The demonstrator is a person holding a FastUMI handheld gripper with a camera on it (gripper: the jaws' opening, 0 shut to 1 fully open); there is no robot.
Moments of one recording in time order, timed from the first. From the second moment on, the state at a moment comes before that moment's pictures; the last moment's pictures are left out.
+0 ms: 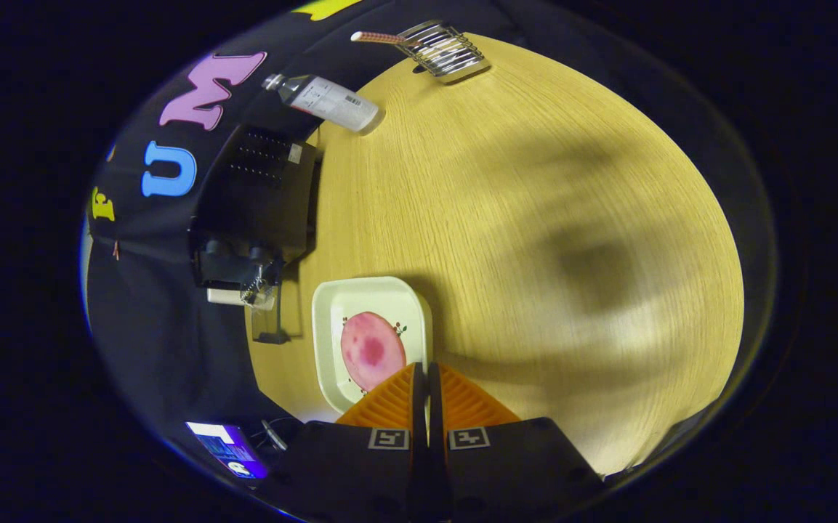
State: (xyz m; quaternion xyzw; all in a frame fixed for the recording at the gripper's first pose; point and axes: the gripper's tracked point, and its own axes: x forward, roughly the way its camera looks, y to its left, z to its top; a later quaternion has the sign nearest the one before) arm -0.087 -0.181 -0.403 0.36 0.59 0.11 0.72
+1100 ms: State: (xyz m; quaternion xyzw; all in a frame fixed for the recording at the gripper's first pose) arm -0.122 0.036 -0.283 0.51 0.48 0.03 0.71
